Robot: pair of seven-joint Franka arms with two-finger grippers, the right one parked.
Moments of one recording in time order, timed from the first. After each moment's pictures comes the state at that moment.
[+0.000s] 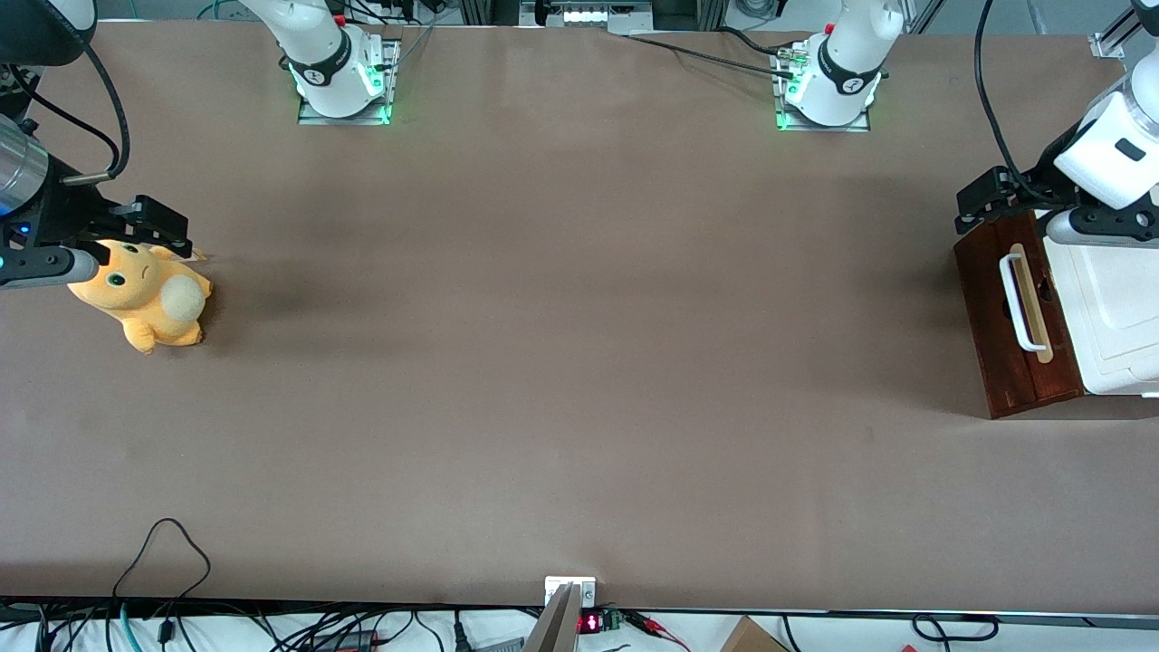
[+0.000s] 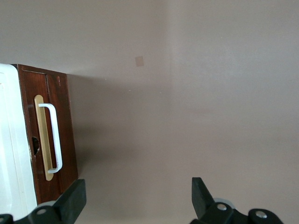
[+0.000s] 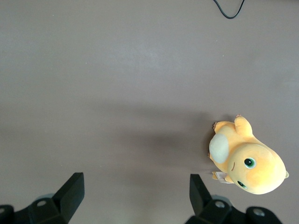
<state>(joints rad) -0.03 -0.04 -0.01 -1.69 -0.01 1.64 -0.02</state>
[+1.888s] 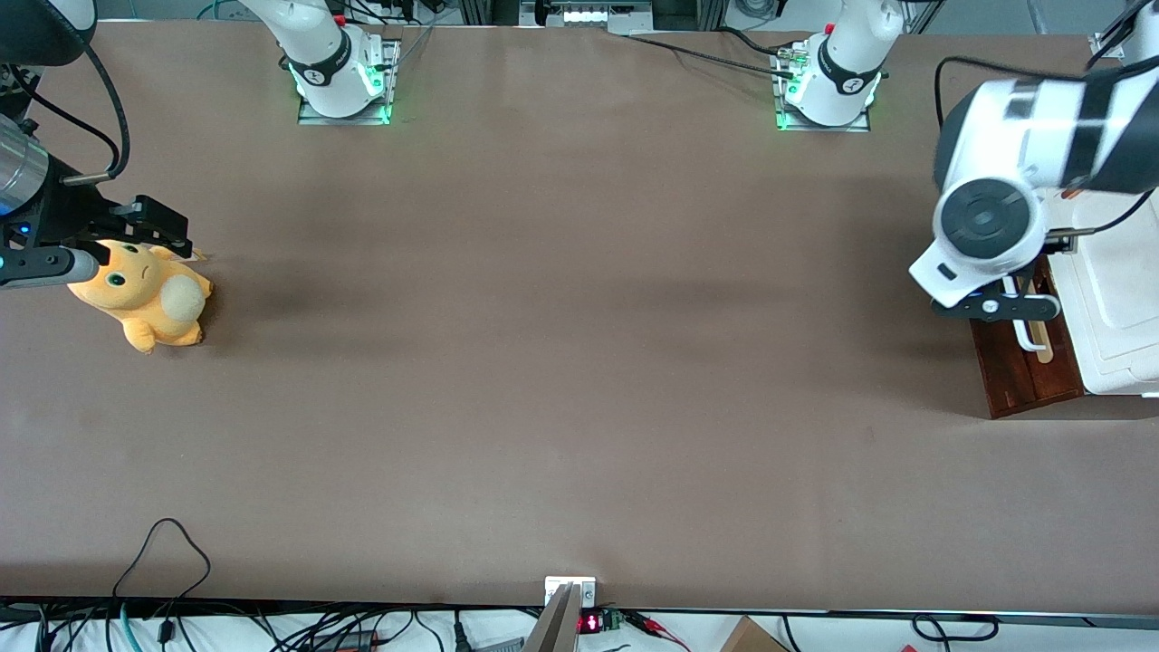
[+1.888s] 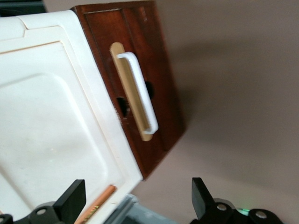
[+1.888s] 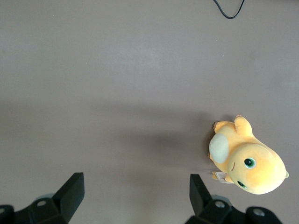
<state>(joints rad) -0.14 0.20 -0.07 -1.79 0.65 1.46 -0.14</state>
